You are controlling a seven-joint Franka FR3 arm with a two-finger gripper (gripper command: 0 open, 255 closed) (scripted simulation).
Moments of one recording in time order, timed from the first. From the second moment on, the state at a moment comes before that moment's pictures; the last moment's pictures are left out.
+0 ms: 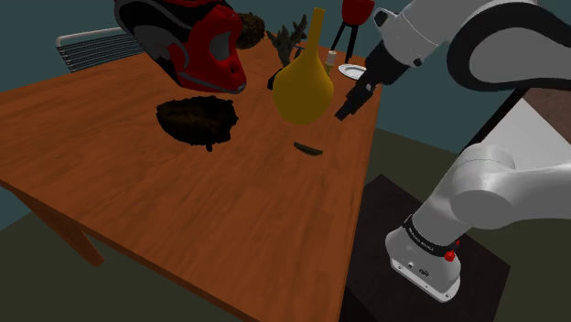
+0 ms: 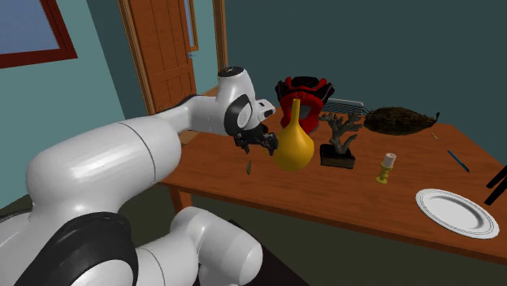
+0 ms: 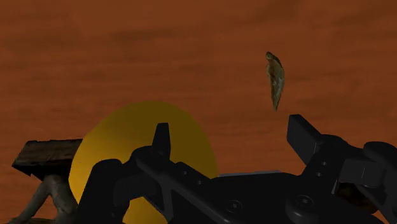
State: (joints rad) arm 0.21 -1.05 0.21 -2.73 0.11 2.08 -0.12
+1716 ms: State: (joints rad) arm 0.32 -0.94 0.46 -3.00 0.13 2.62 -0.10
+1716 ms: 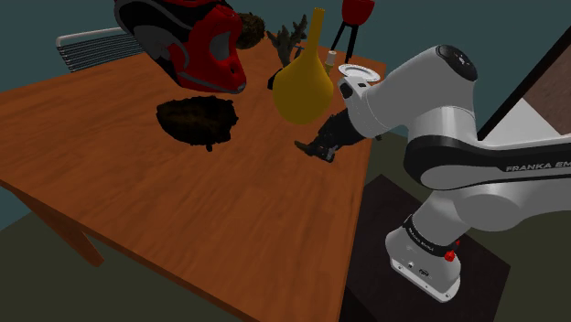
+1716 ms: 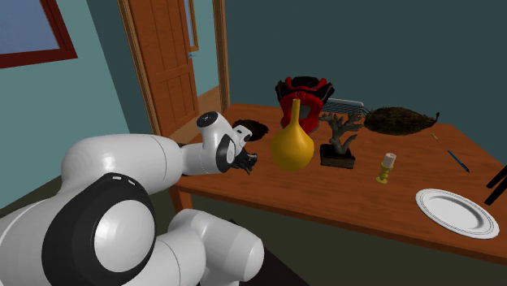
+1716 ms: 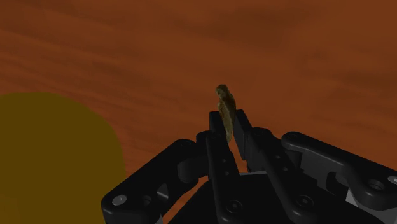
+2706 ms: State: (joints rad) arm 0.32 -1.00 0.42 -2.92 0.11 2.48 -0.13
